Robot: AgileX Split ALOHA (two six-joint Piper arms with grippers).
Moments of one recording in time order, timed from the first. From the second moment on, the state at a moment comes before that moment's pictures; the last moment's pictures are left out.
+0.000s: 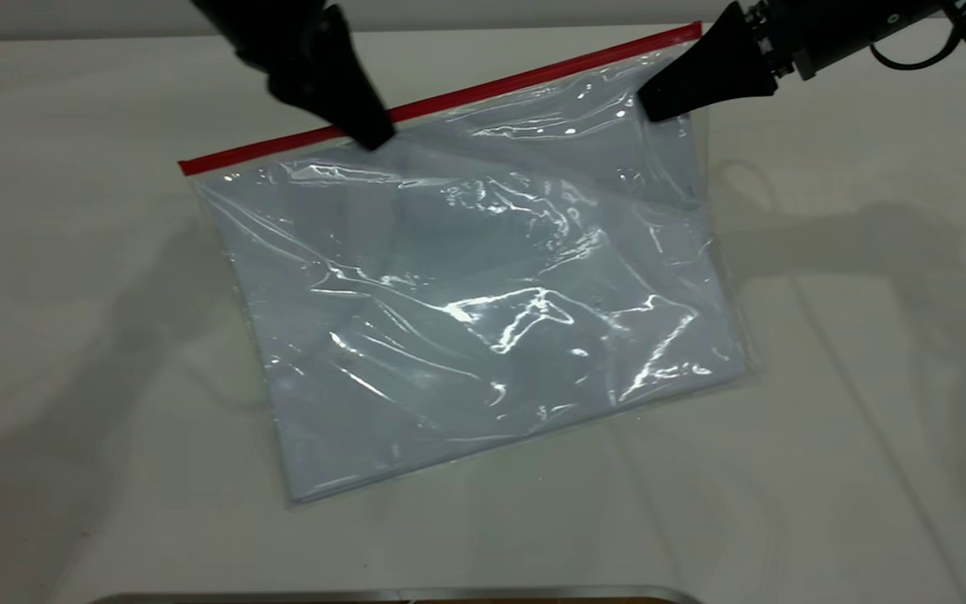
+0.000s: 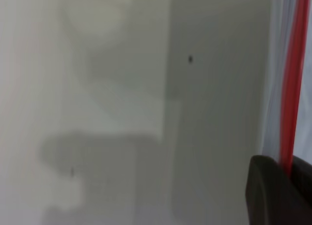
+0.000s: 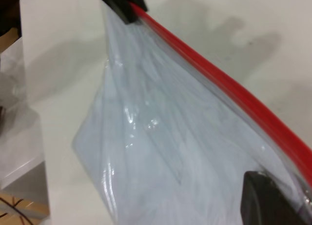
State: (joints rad) left arm -0.28 2.22 -1.47 -0.67 0.75 1.38; right arm 0.03 2.34 -1.39 1.25 1.01 -1.77
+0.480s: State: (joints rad) left arm -0.24 2.22 -1.47 -0.46 0.79 1.20; right arm 0.01 2.34 -1.39 1.25 0.93 -1.73
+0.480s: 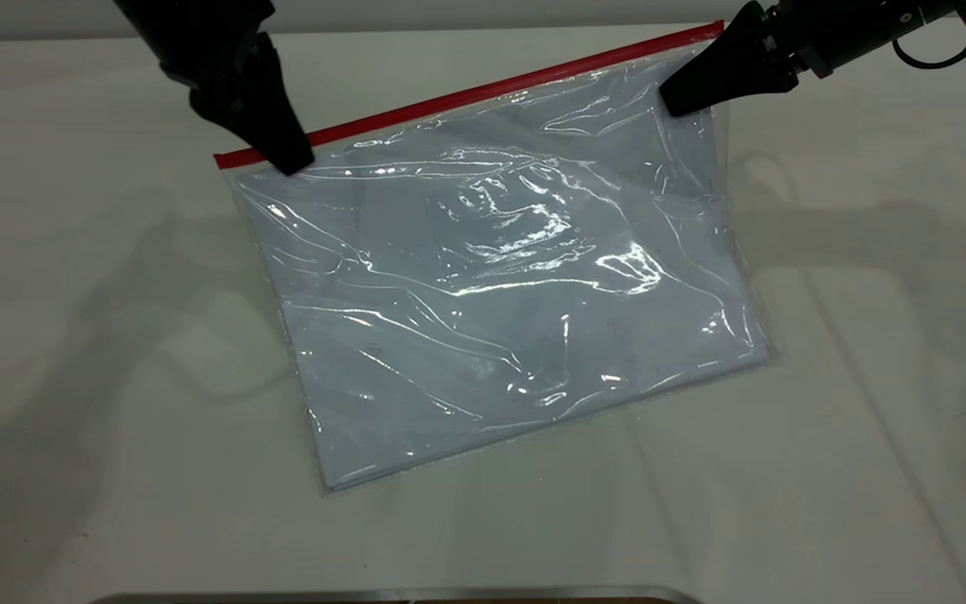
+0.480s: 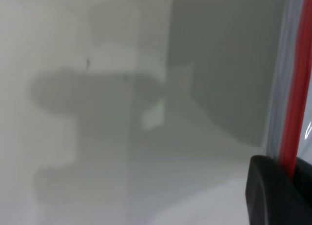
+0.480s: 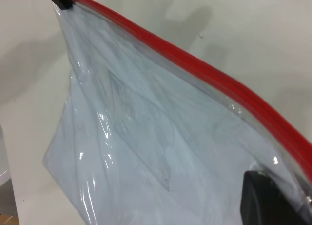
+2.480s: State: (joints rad) left arm -0.23 1.79 -1.88 0.21 1.17 0.10; right arm 0.00 1.40 -1.56 0.63 1.00 -0.88
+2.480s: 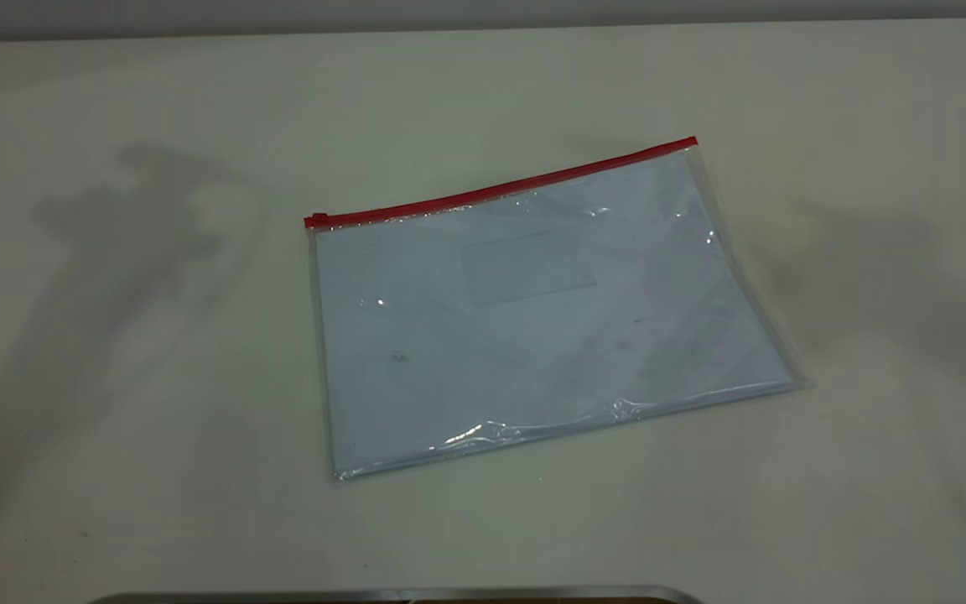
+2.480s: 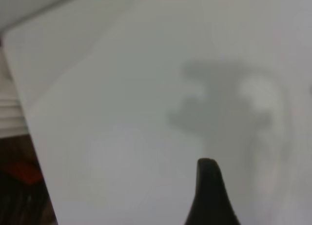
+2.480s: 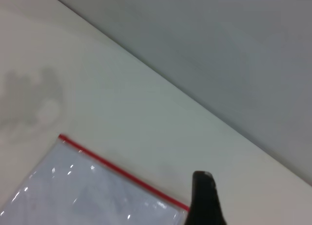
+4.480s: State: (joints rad) left arm -0.23 0.26 -0.53 0.11 1.17 -0.02; right arm 0.00 0.06 -0.48 0.14 1.14 -0.28
